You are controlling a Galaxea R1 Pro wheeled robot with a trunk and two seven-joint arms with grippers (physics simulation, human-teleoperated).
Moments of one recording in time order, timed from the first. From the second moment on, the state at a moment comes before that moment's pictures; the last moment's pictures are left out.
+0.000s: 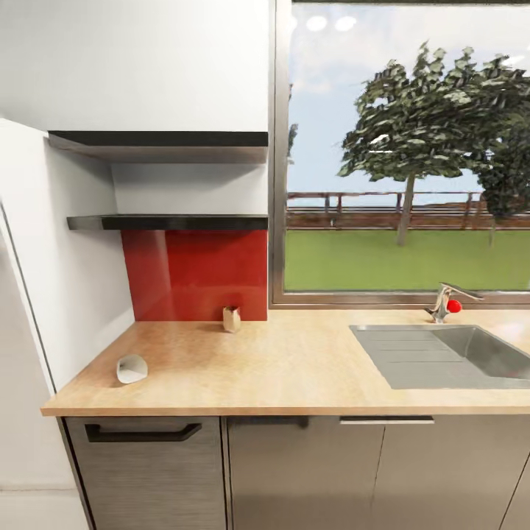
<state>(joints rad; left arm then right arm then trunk) 0.01 -0.01 -0.28 -0.12 0.63 -0.38 0.01 -0.25 -0.06 -0.40 0.03 0.49 -0.19 0.05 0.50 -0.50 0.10</state>
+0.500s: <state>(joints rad) 0.01 -0.01 -0.28 -0.12 0.63 -0.38 0.01 -0.25 -0.06 -0.40 0.03 0.49 -0.19 0.05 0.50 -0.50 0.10</state>
